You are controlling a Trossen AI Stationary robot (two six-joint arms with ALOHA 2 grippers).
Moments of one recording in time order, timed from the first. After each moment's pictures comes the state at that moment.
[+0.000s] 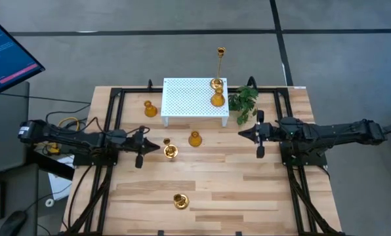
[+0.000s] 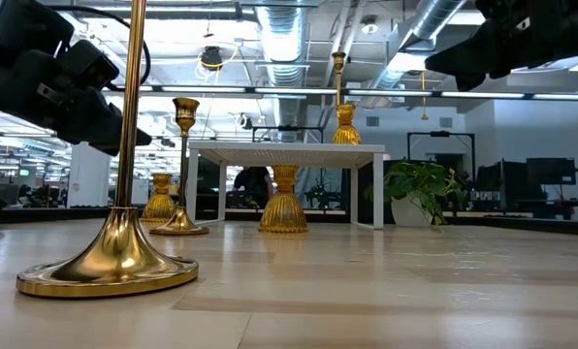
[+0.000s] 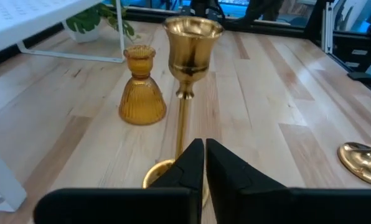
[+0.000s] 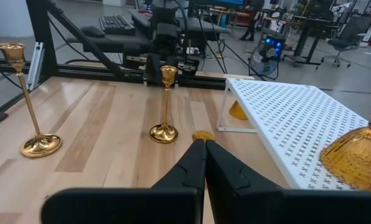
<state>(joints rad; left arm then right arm) -0.05 0.47 0.01 0.33 -0.07 -0.06 0.01 0.60 0.32 0.11 0.10 -0.11</state>
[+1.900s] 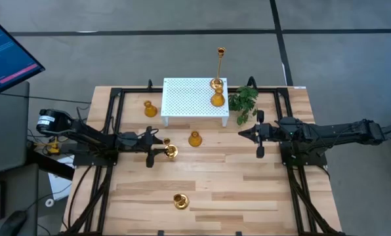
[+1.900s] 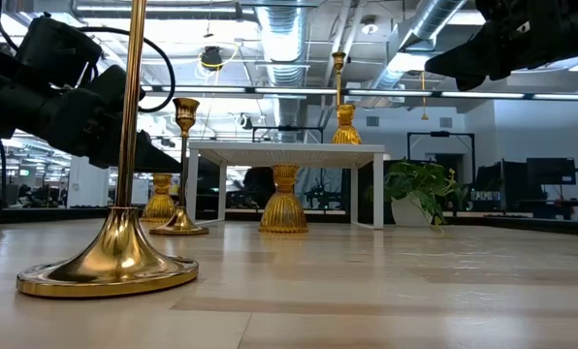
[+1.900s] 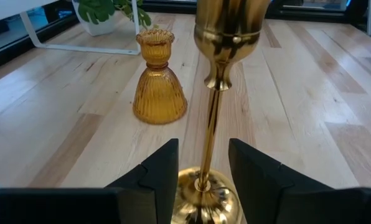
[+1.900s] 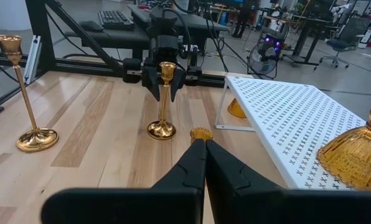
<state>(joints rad) -0.05 1.07 0.01 0.94 -0.15 -0.03 0.00 0.60 0.32 0.10 0.10 -0.13</state>
